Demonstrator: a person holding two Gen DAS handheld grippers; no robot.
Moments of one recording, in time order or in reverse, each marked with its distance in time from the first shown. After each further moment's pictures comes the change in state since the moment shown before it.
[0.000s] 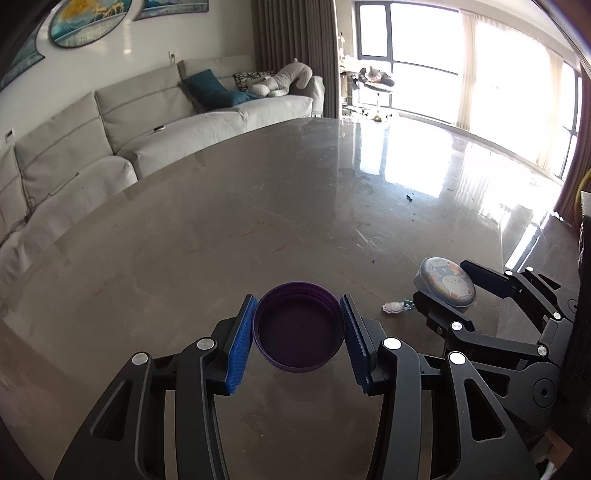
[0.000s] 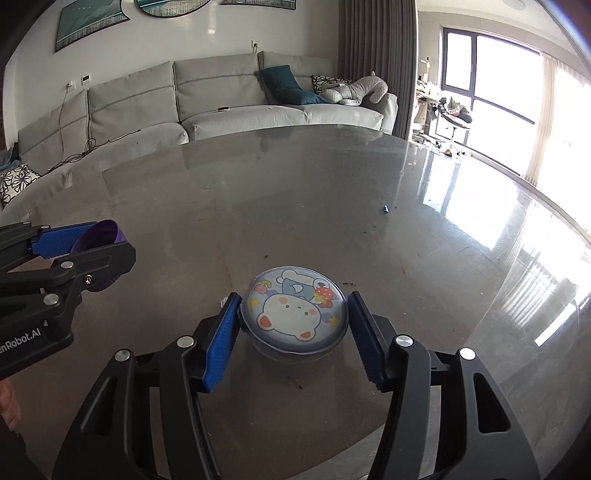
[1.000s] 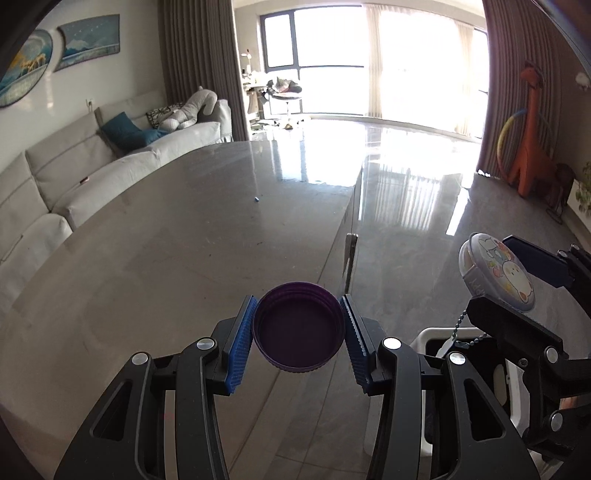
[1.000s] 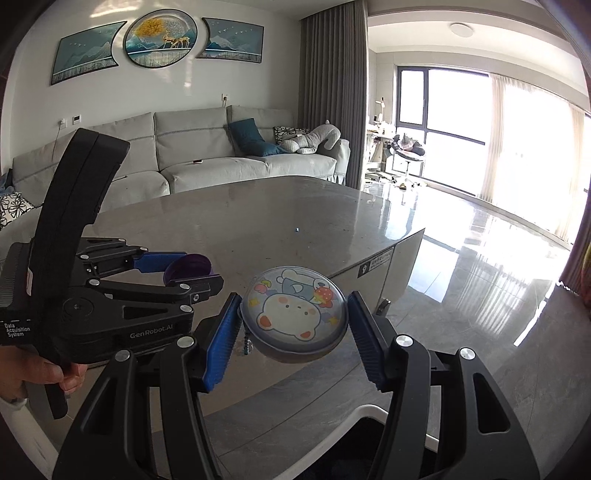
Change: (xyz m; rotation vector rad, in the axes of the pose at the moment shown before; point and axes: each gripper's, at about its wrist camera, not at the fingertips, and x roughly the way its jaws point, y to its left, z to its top) left arm -0.086 -0.105 -0.050 0.243 -0.065 -0.252; right arm -0.192 -0.042 -0.077 0.079 -0.177 -0.134
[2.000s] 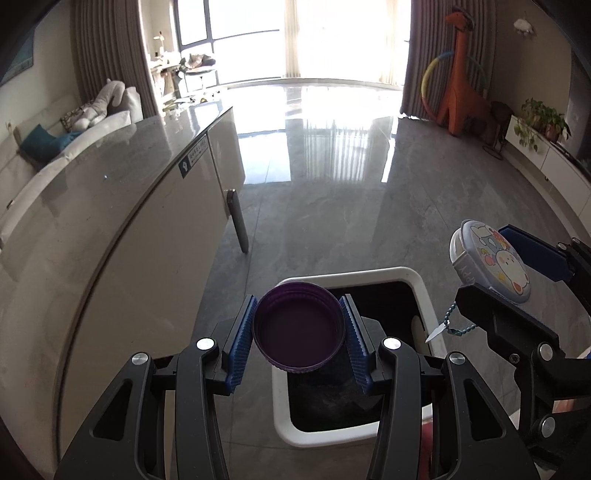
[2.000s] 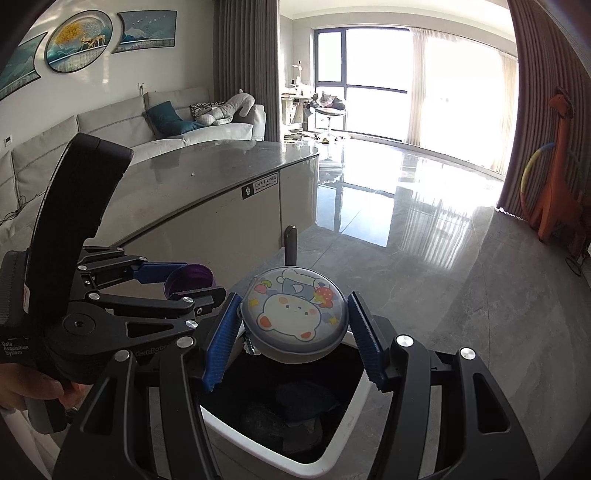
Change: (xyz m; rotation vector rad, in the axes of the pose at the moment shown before) left arm 0.025 -0.164 -0.050 0.179 0.143 -0.232; right arm -0.053 -0.078 -0.096 0.184 0.128 -0.255
